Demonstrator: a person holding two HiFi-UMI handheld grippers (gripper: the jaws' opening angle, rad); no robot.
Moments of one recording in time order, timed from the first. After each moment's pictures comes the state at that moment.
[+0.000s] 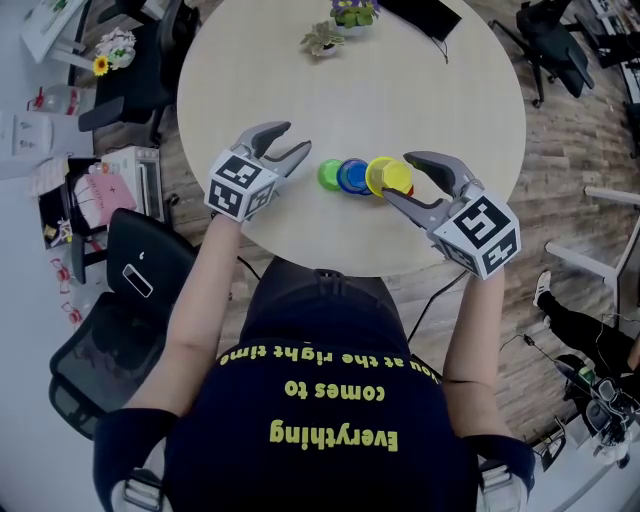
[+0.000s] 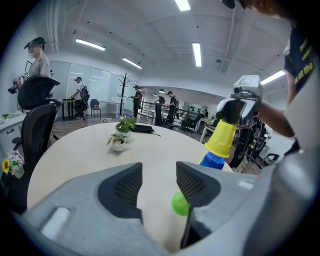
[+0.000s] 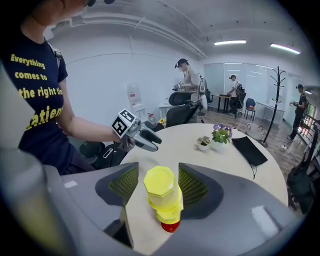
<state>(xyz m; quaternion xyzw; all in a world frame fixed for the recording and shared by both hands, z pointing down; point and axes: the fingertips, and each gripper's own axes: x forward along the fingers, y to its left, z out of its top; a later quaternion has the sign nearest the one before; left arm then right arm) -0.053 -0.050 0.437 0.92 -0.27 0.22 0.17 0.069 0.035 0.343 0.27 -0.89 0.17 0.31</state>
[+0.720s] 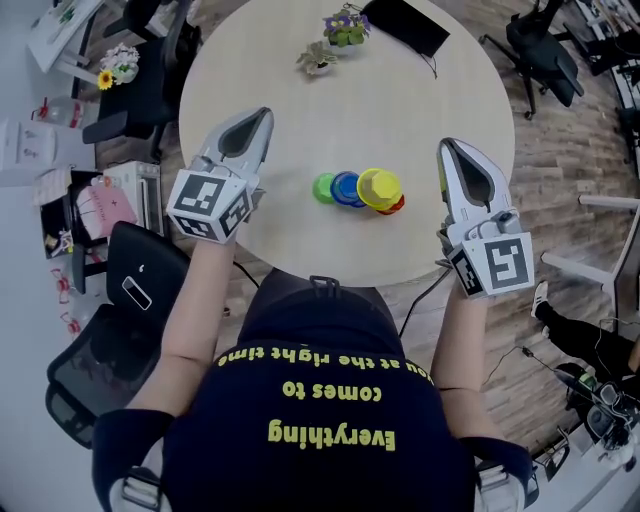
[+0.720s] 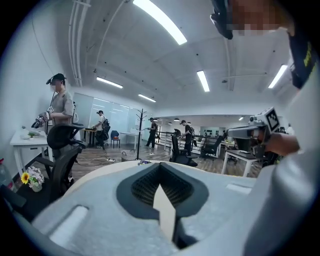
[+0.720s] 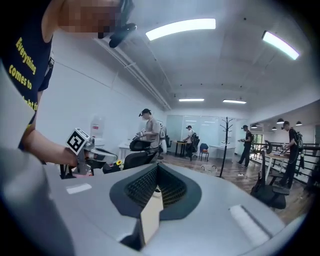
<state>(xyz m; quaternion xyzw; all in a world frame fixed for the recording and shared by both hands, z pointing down) -0.080 -0.079 0.295 0.91 -0.40 0.07 0.09 0.133 -0.005 0.217 0.52 -0.85 0.00 0.10</state>
